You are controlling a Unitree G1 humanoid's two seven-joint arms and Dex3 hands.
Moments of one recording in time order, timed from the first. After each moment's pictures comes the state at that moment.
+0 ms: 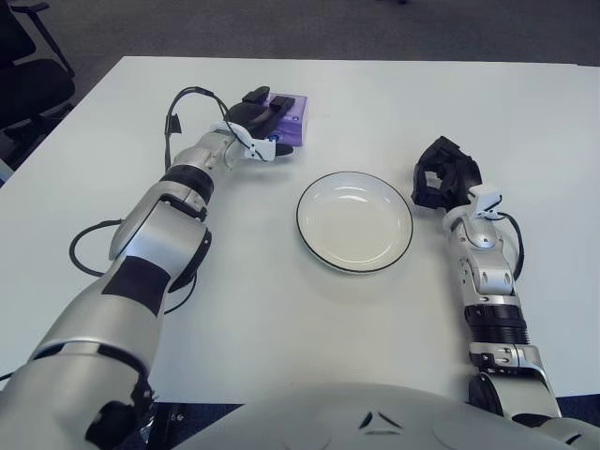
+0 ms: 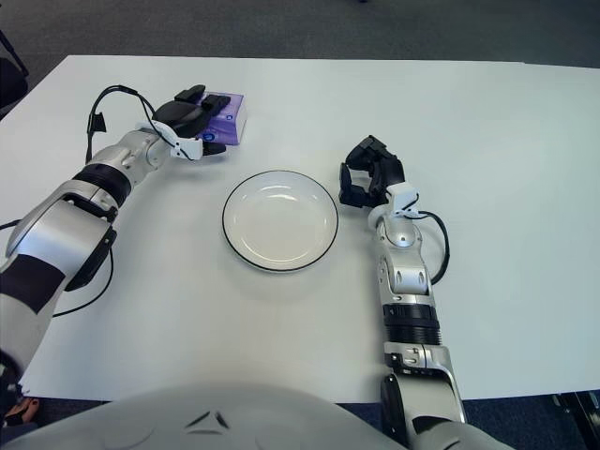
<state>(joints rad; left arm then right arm) -1.10 0.32 -0.48 1.30 0.83 -0.44 0.18 -0.22 -0.13 -0.09 0.09 0.07 0.00 -0.04</state>
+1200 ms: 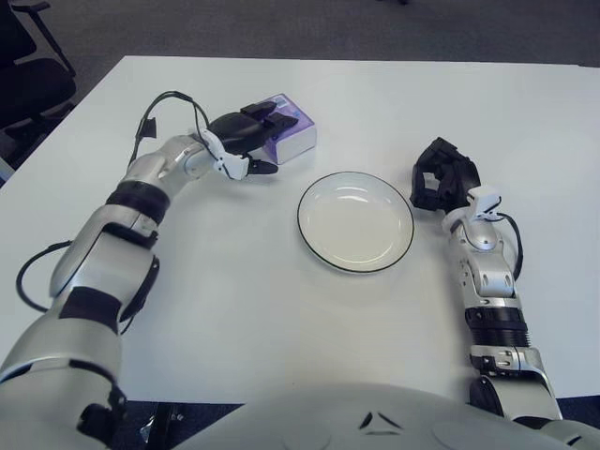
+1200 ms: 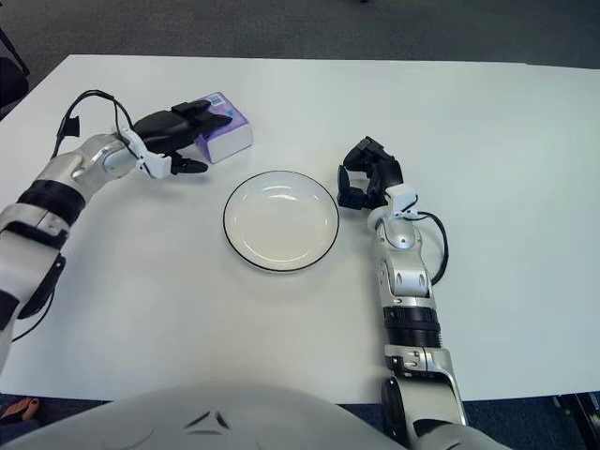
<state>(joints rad) -0.86 0.59 -0.47 0.83 0.71 -0.71 -0.08 -0.20 -0.13 -0.09 0.06 0.07 0.01 -0.02</state>
